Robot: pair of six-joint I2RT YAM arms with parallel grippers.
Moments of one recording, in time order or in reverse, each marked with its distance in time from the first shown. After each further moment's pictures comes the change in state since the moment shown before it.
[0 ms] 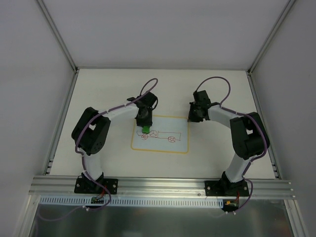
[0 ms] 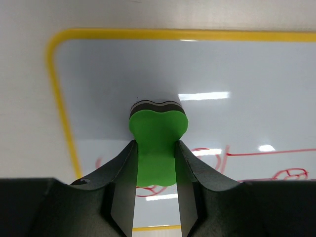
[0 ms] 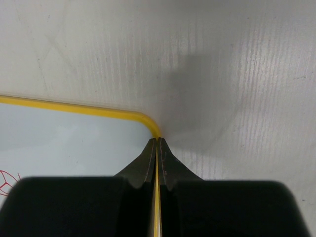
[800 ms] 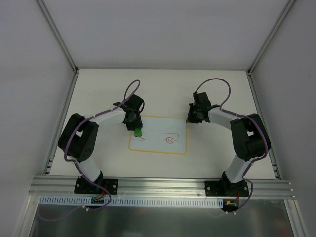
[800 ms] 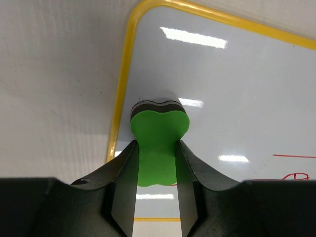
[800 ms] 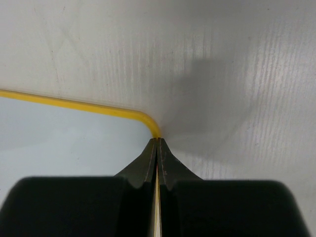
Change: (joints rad) left arm 0.071 -0.135 -0.179 0.038 0.011 -0.121; right arm 0.002 -0.025 -0.049 0.060 -0.032 0.013
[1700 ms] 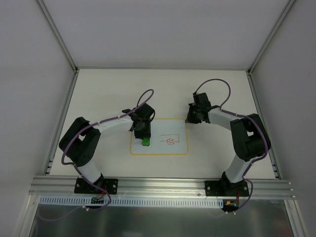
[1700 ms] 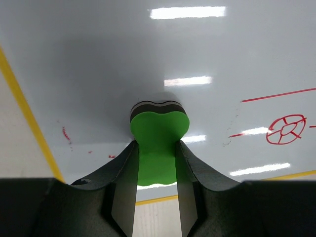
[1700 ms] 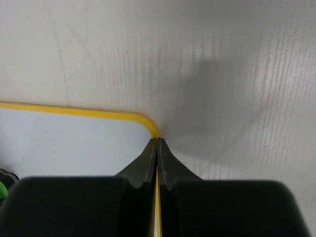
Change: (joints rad) left arm -0.199 -0.015 -0.018 -0.013 0.026 0.007; right arm 0.006 0.000 -0.013 0.026 -0.021 0.017
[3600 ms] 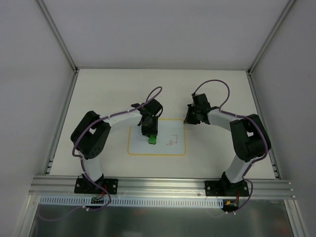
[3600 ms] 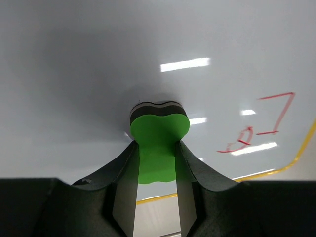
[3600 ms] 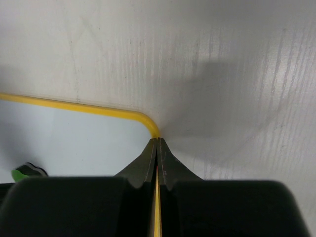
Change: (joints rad) left arm -0.042 0.158 0.197 -0.063 0.089 0.010; right arm 0.010 -0.007 -0.019 0.026 -0.027 0.008
